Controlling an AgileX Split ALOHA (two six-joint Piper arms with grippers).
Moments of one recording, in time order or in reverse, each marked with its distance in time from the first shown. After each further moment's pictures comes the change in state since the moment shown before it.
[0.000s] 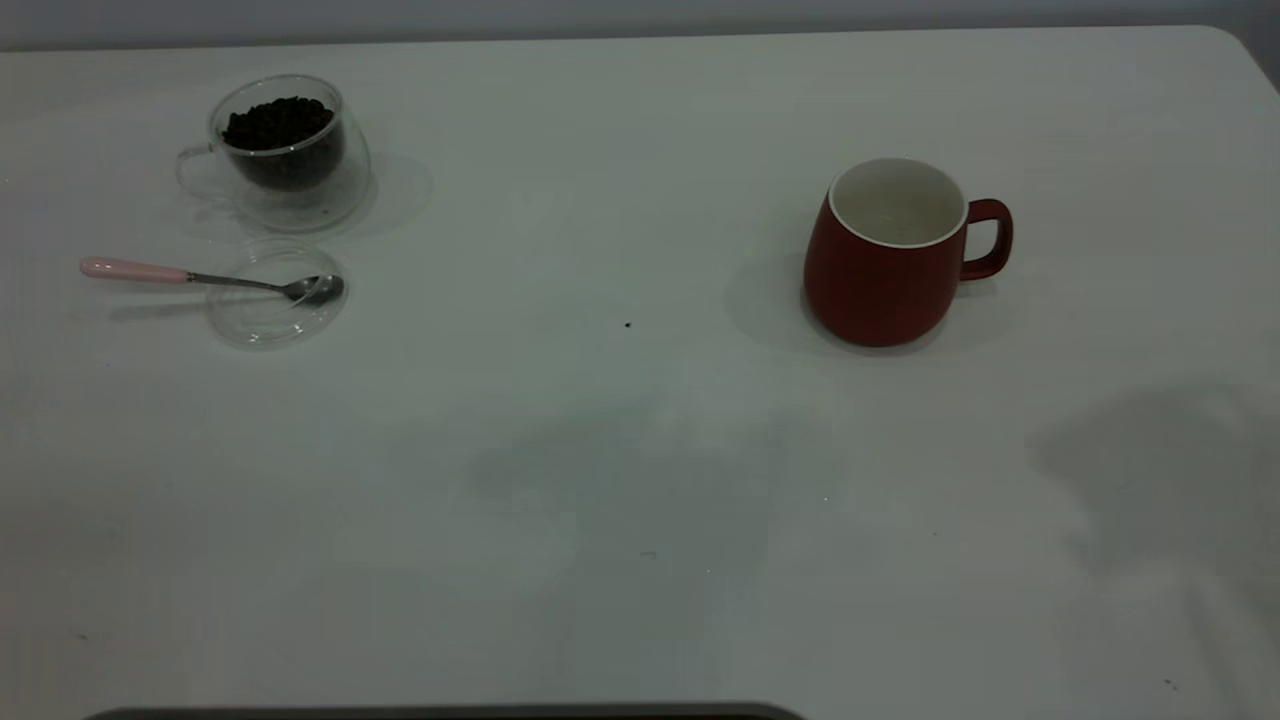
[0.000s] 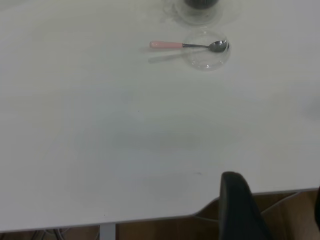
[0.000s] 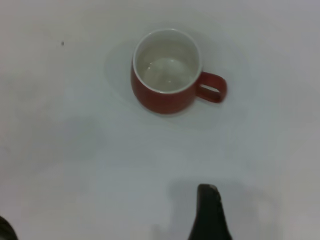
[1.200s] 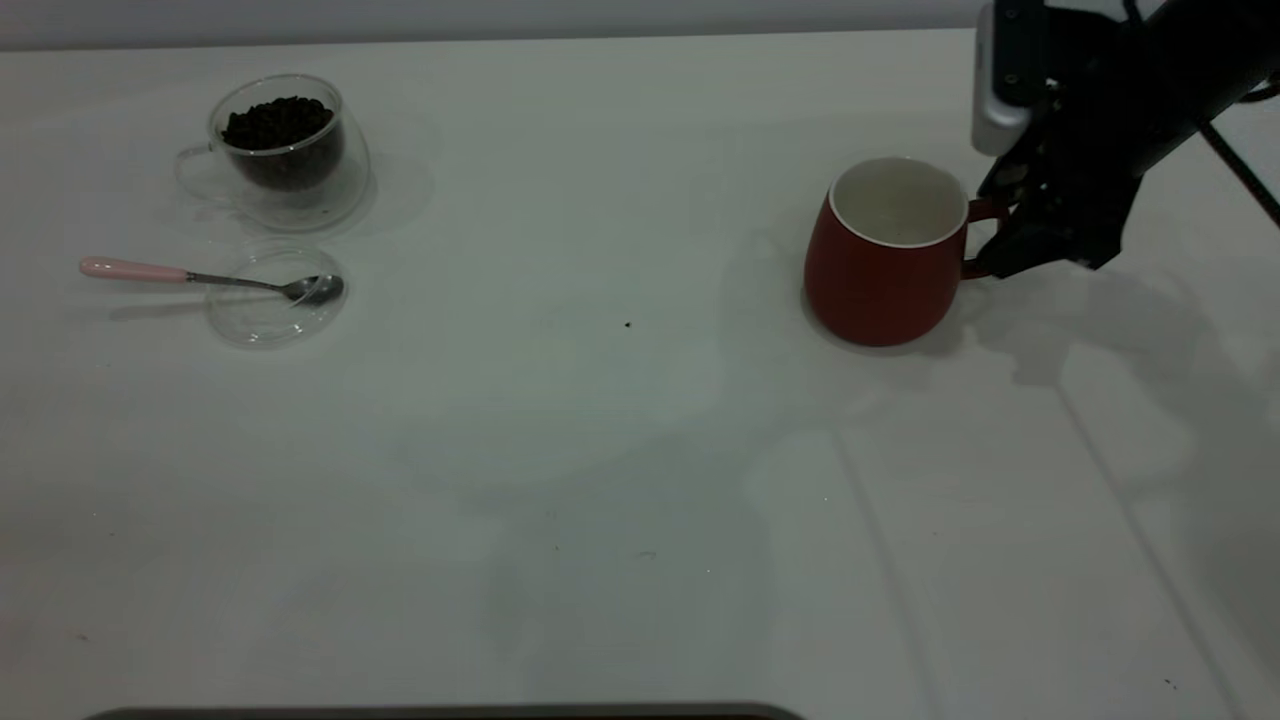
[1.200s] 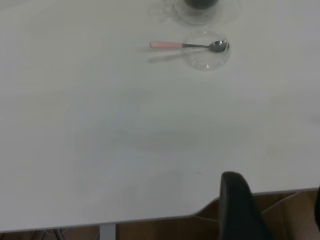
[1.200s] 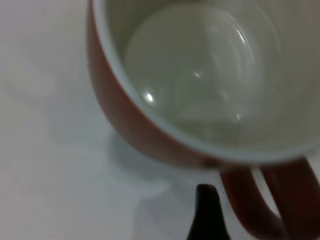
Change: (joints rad) left arm 0.000 0.000 0.000 0.000 0.000 0.001; right arm 0.015 0.996 -0.495 0.486 -0.152 -1.352
